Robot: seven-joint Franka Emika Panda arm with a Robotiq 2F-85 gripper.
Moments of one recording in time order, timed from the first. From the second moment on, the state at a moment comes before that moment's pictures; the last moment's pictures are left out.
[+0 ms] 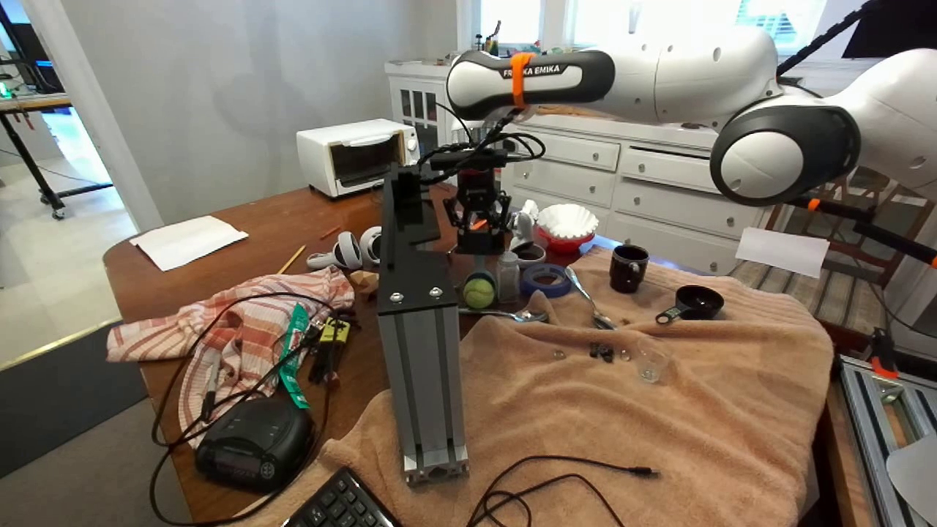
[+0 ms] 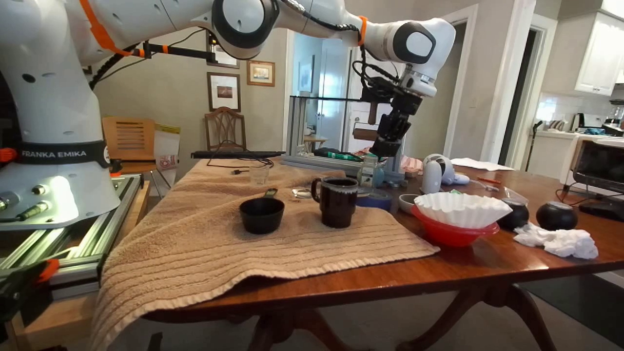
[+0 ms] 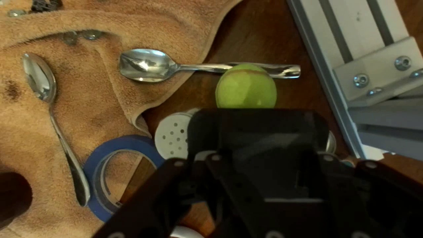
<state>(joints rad) -0.15 1.15 -0.03 -0.56 0.21 1.47 1.09</state>
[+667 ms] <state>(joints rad) -0.14 1.15 -0.04 -0.56 0.21 1.41 1.27</state>
